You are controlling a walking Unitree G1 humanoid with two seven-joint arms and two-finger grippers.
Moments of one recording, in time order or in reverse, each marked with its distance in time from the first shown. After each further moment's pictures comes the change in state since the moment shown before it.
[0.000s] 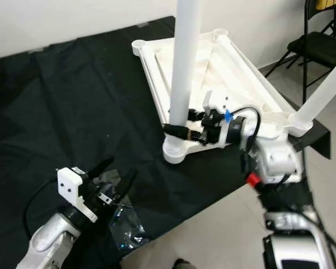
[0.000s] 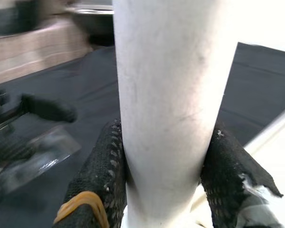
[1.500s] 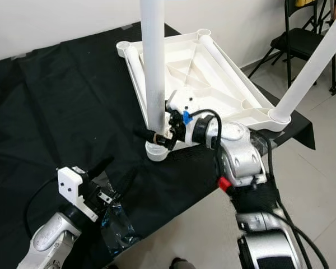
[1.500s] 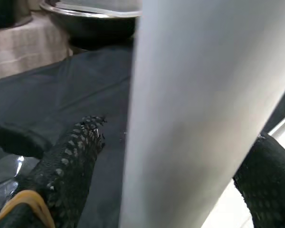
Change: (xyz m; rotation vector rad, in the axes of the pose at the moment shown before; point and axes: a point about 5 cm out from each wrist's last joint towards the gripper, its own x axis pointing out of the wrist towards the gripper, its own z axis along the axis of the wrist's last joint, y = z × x) left arm 0.002 -0.002 0.000 -0.002 0.001 -0.010; right arm 0.026 -0.009 0.031 -0.174 0.030 0.191
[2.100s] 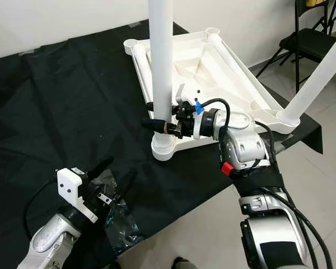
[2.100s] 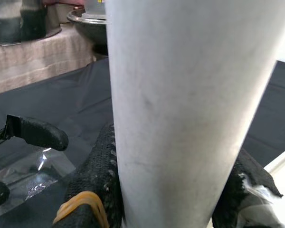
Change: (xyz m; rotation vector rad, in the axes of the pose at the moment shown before) left arm 0.000 0.000 0.000 0.003 0.000 0.003; right arm -0.015 -0.009 -0.012 0.050 -0.023 0.066
